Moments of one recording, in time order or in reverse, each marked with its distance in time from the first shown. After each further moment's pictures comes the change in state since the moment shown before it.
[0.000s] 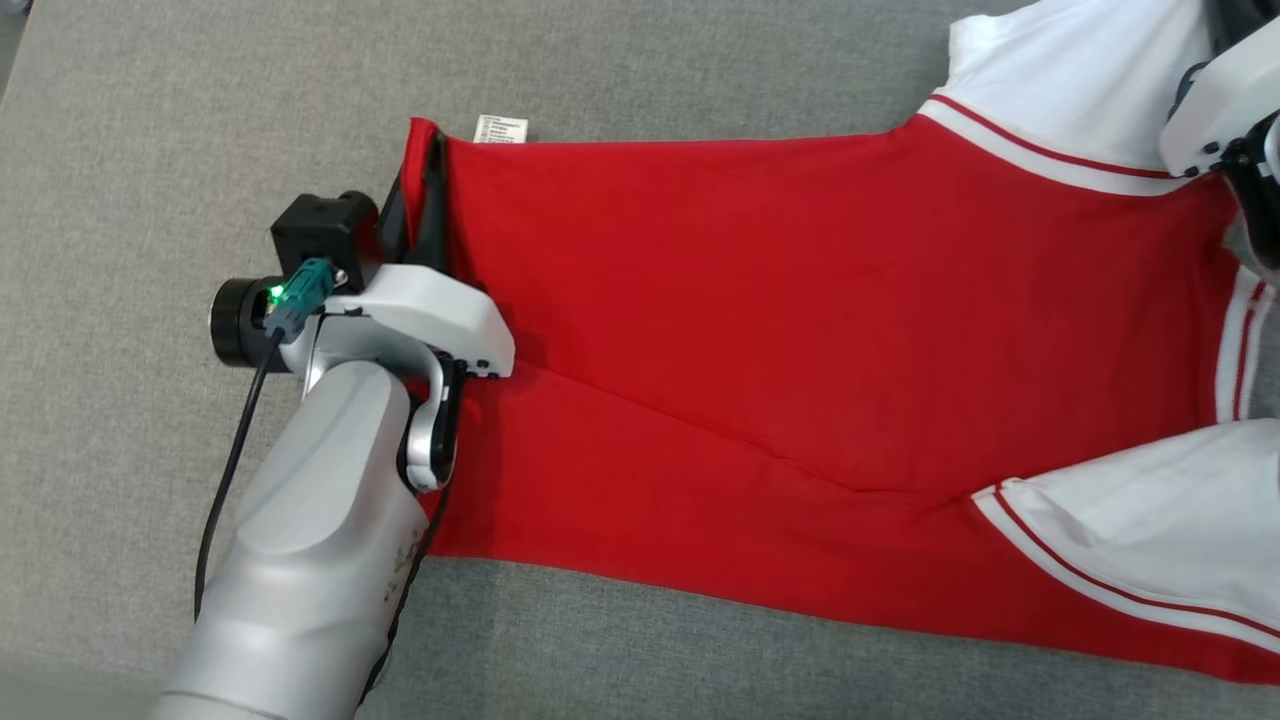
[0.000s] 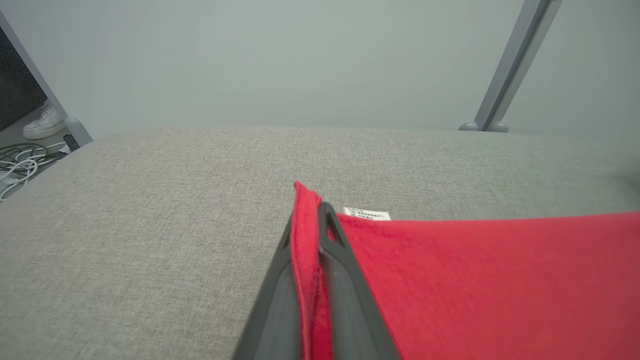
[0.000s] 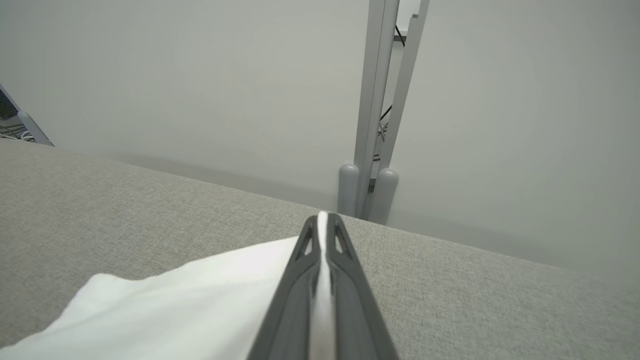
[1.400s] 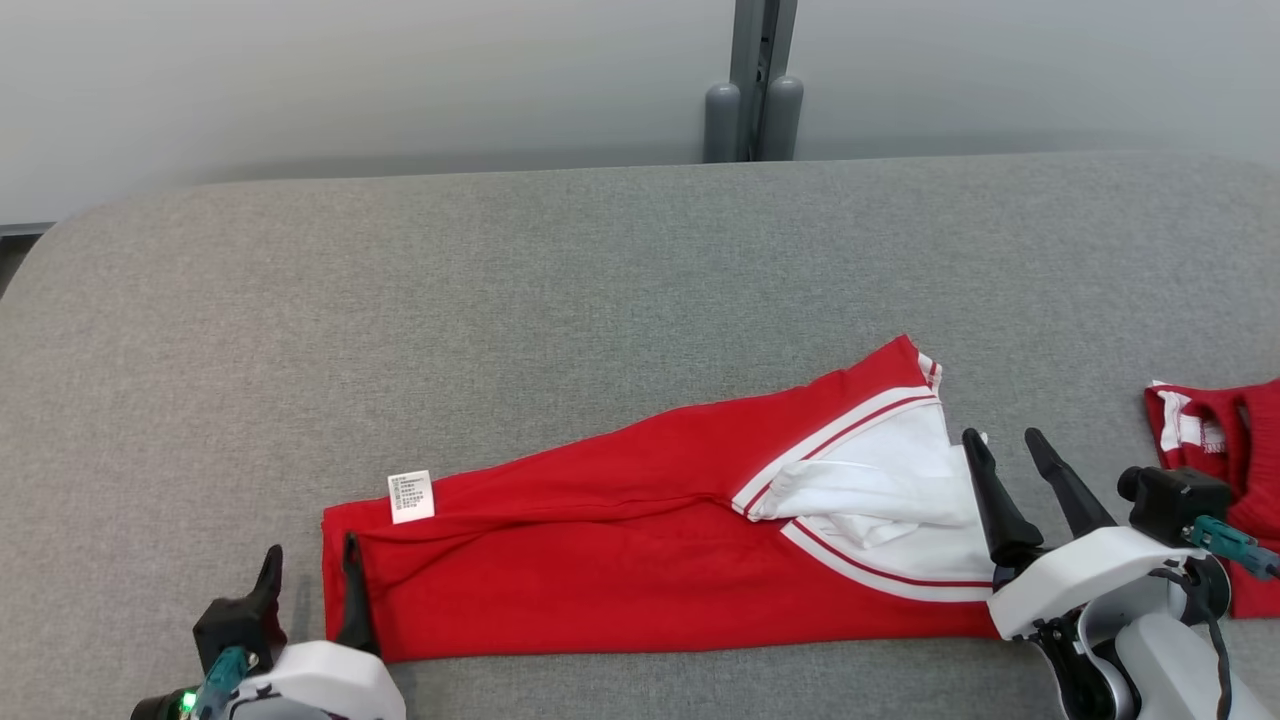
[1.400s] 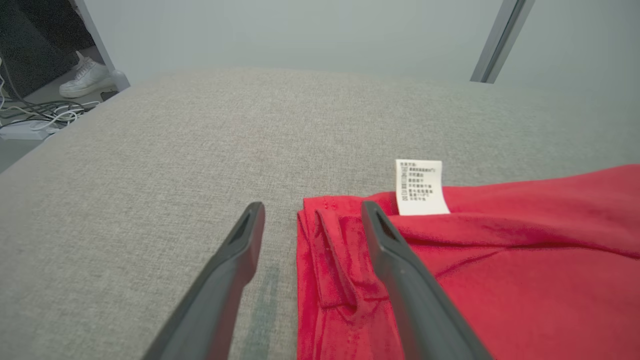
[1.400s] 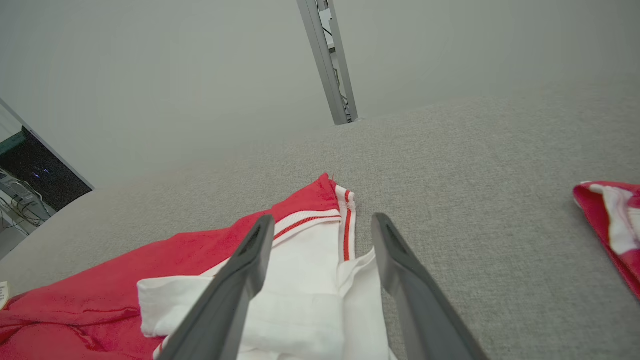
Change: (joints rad) left arm 0.605 0.003 0.336 -0.090 0.201 -0.062 0.000; right arm 0.890 0.140 -0.203 -0.496 0.118 0.000 -0.063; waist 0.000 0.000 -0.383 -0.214
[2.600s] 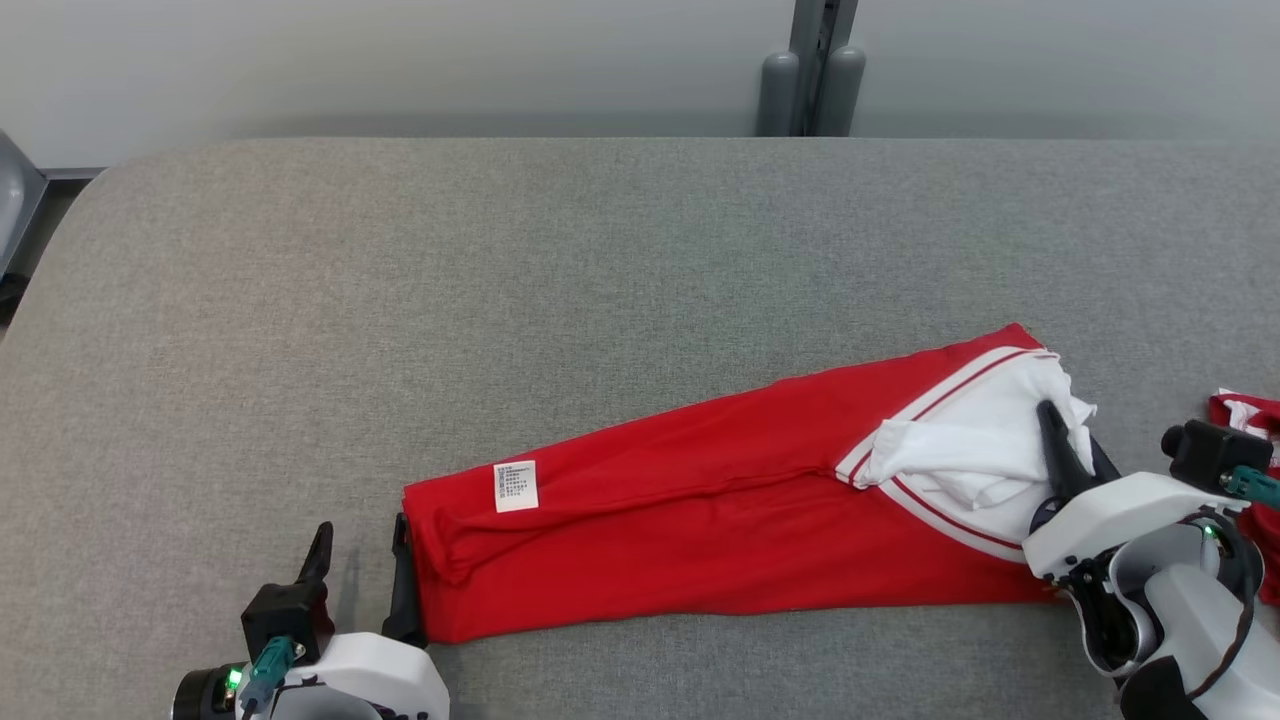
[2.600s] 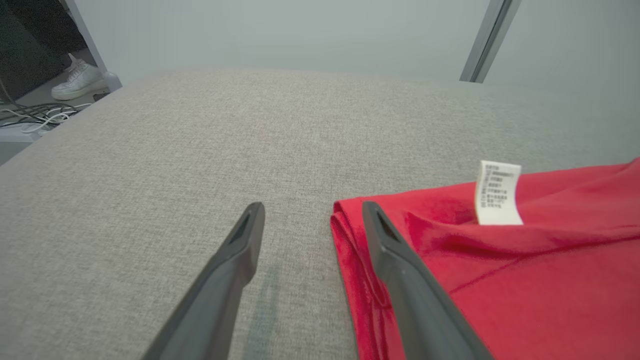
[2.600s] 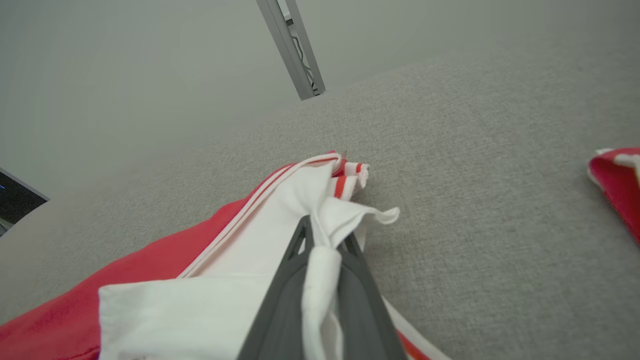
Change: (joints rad) left arm 0.037 -0.001 -0.100 -0.124 -0.022 0.040 0.000; right arm -0.161 0.021 -0.071 0.283 0.048 0.000 0.005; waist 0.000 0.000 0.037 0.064
